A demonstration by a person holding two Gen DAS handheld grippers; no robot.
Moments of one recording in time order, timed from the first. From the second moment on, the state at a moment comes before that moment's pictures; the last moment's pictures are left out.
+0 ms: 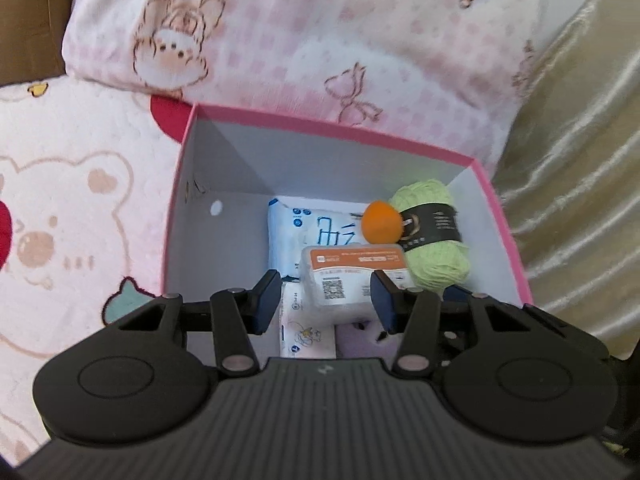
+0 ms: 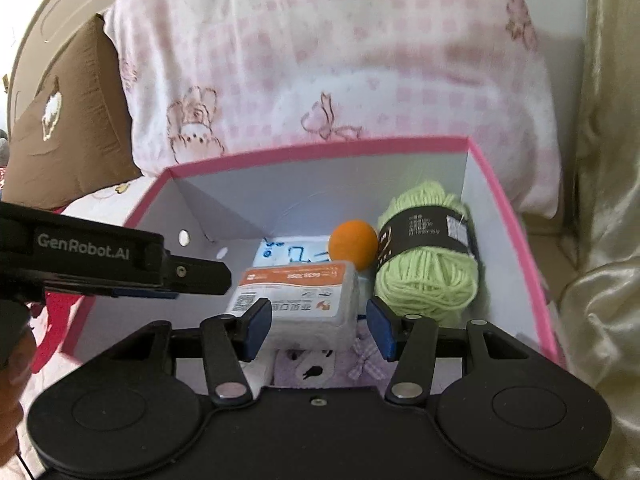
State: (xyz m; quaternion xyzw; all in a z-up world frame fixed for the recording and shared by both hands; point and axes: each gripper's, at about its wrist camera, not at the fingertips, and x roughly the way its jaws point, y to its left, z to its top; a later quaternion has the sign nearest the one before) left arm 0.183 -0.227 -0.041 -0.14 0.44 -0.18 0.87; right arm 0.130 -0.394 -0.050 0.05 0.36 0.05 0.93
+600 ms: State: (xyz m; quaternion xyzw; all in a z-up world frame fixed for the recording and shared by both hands) left arm 0.115 -0.174 0.030 -0.11 0.43 -0.16 0.88; right arm 0.066 -0.351 0.014 0.02 0.35 0.08 0.93
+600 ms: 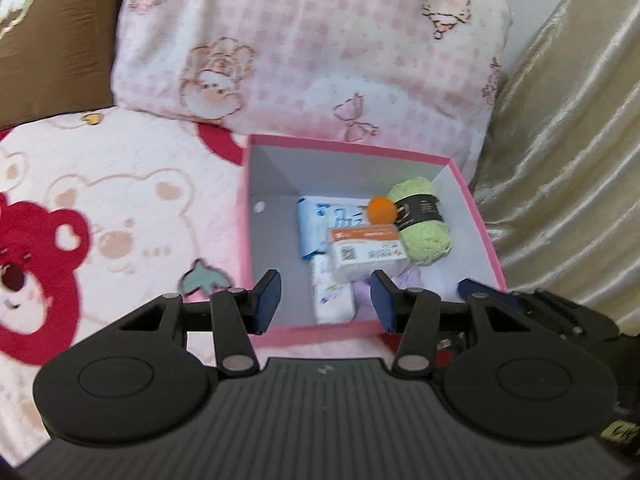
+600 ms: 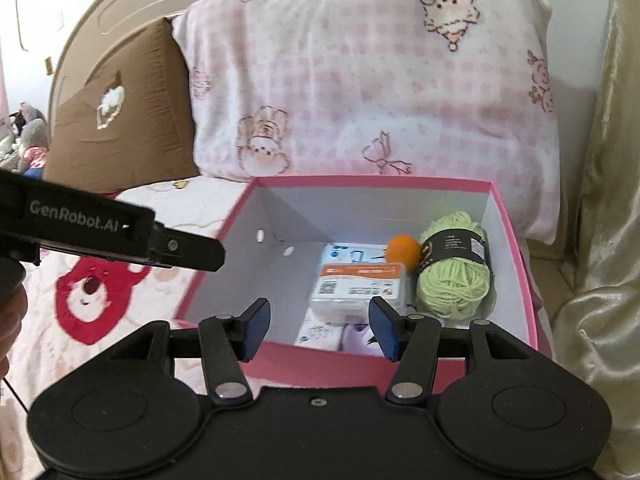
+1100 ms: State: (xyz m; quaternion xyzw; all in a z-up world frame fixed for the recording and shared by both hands) left arm 0.062 -0.123 0.051 -0.10 0.44 -0.14 0.88; right arm 0.032 -0.306 0.051 0.00 0.34 0.13 0.93
